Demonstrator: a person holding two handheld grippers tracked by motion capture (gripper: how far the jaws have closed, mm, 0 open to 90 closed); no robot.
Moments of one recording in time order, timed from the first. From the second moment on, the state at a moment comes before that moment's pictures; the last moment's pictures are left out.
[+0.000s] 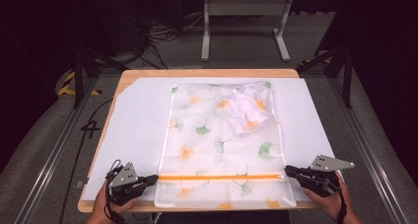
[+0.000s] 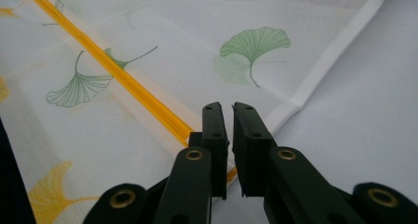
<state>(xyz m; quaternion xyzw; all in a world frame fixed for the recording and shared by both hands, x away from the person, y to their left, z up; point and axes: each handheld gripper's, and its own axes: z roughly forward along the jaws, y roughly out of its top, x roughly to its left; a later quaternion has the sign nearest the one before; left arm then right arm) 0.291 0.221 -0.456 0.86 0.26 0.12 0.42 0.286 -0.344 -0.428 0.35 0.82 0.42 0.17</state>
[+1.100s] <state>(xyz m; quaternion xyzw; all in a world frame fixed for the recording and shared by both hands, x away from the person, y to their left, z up) 0.322 0.271 -0.448 0.80 0.37 0.25 0.40 0.319 -0.386 -0.417 0.38 0.77 0.39 0.33</state>
